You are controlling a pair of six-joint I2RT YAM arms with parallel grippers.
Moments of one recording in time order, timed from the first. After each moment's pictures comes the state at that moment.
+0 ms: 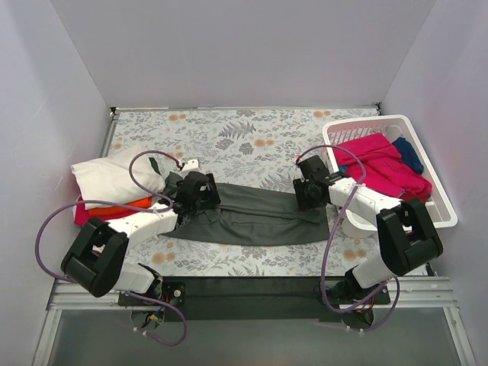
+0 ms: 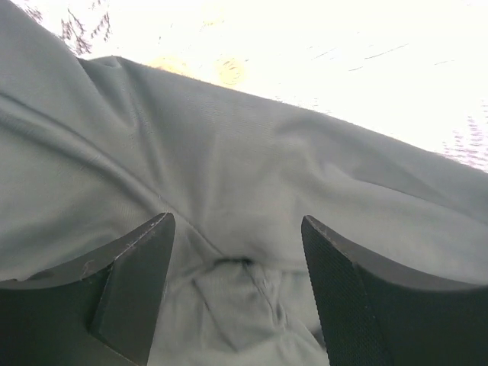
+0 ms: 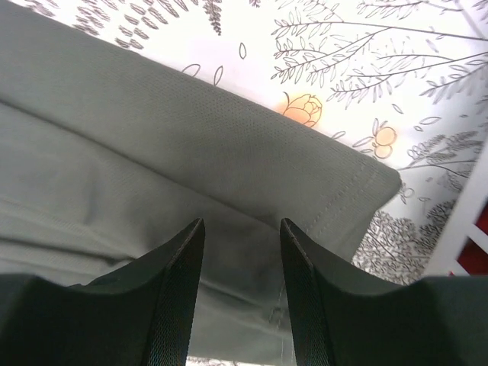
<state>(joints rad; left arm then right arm) -0.57 1.34 0.60 0.05 -0.32 -0.62 0.48 1.48 0.86 -0.50 0.10 0.21</state>
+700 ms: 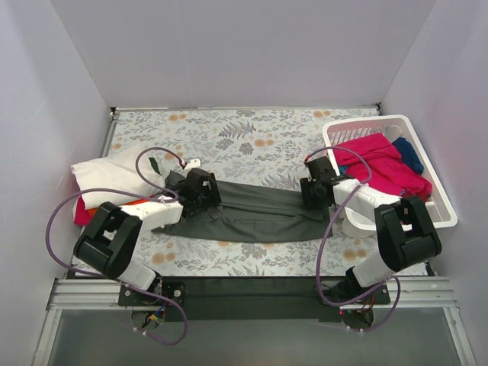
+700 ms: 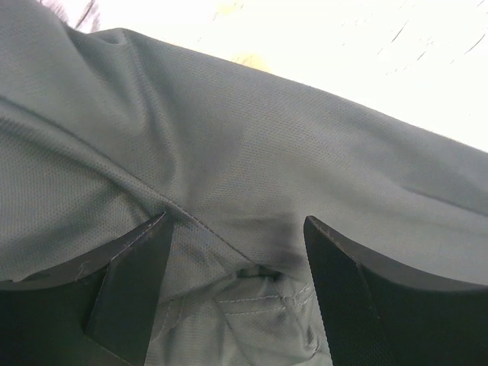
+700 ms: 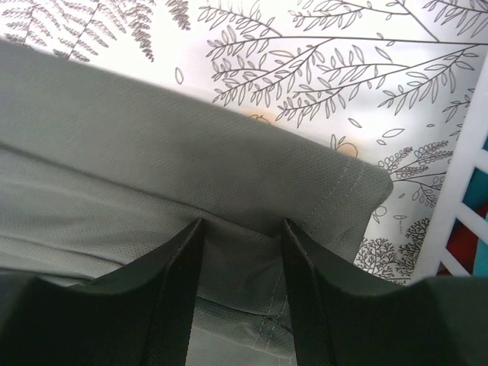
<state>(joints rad) -0.52 1.49 0.64 0.05 -0.27 -0.62 0.39 1.53 0.81 -0.39 0.08 0.21</state>
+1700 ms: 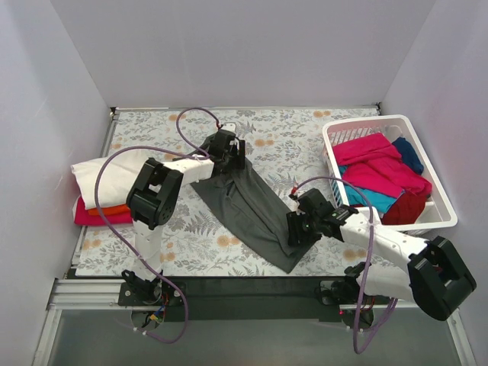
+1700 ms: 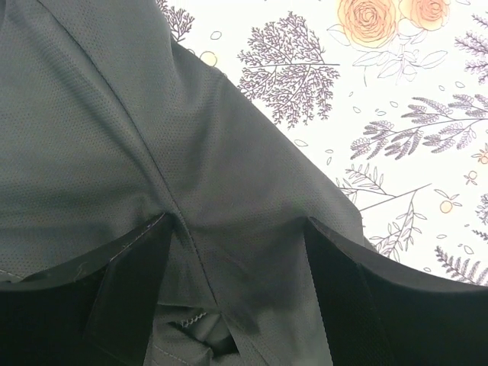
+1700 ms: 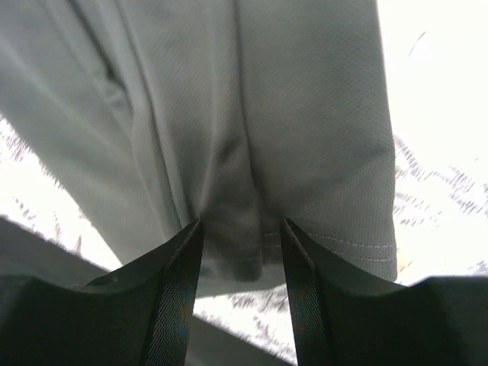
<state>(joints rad) -0.51 2.07 1.34 0.02 -0.16 -0.35 0.68 1.18 0.55 -0.46 -0.14 0.39</state>
